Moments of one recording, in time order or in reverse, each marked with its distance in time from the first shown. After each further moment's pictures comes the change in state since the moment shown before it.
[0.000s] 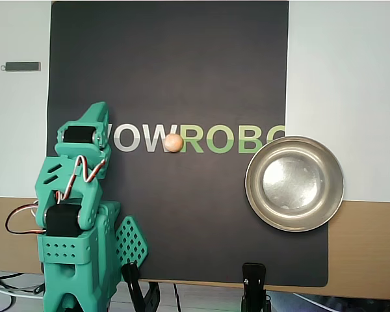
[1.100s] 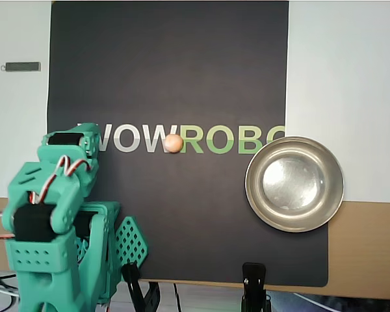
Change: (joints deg) arm -1.0 -27.8 -32.0 24.6 0.0
